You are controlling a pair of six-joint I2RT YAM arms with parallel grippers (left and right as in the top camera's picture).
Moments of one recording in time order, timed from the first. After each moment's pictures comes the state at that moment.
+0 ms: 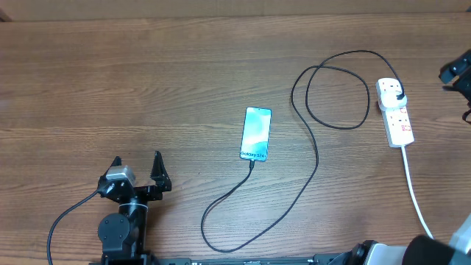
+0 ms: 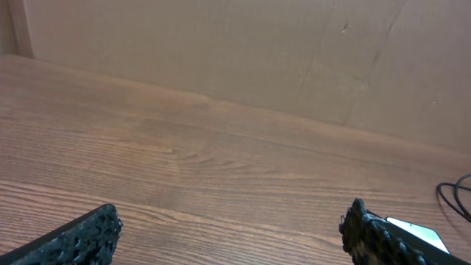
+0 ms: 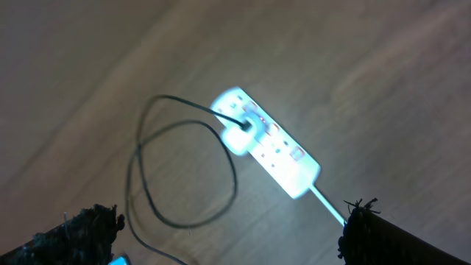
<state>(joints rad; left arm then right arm) 0.05 0.01 0.01 -0.08 0.02 -0.23 -0.48 1.49 1.80 -1.22 -0.14 0.33</state>
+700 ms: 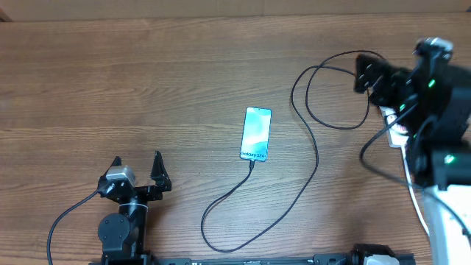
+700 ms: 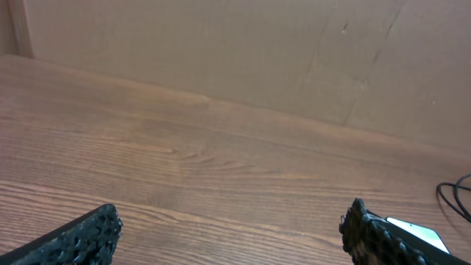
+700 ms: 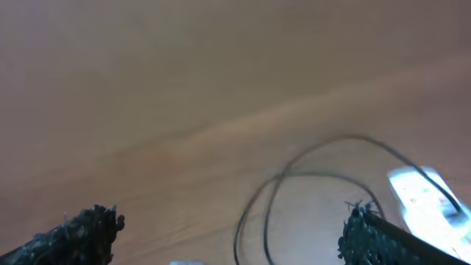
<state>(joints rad) 0.05 0.01 0.01 -0.08 0.02 -0.23 -0.06 1.09 1.12 -0.45 -0.16 0.33</state>
